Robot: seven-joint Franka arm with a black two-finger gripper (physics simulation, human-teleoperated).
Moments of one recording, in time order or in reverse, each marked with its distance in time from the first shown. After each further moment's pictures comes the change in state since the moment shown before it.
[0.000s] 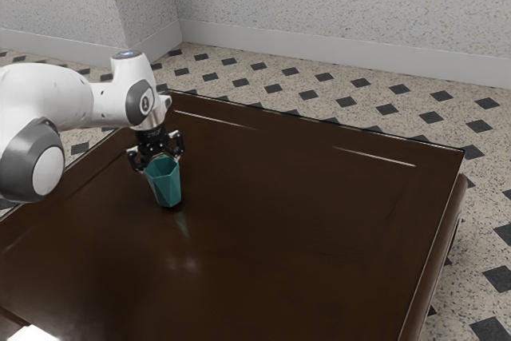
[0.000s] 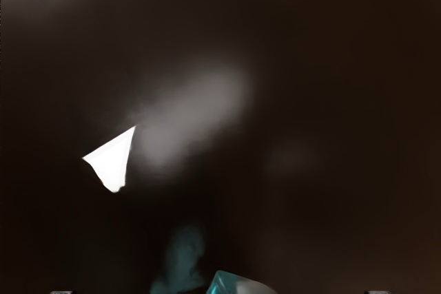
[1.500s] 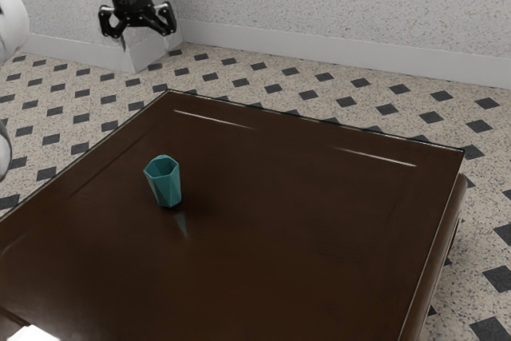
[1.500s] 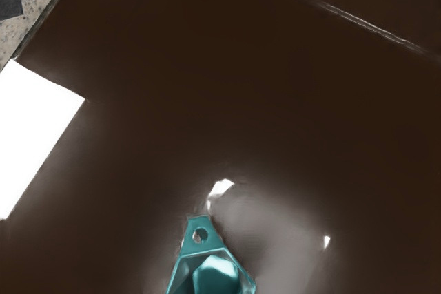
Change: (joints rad) arm -0.001 -0.256 -0.090 0.452 0.288 -0.480 0.269
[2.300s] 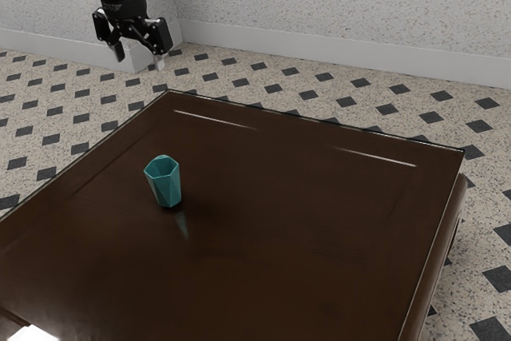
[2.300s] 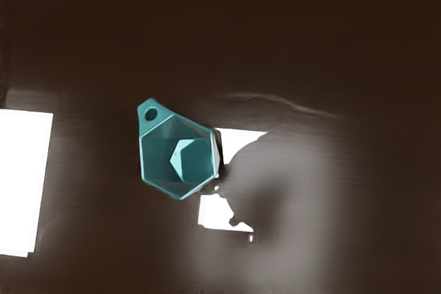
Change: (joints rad) arm -0.121 -0.312 -0.046 -0.339 0.056 -0.057 0.320
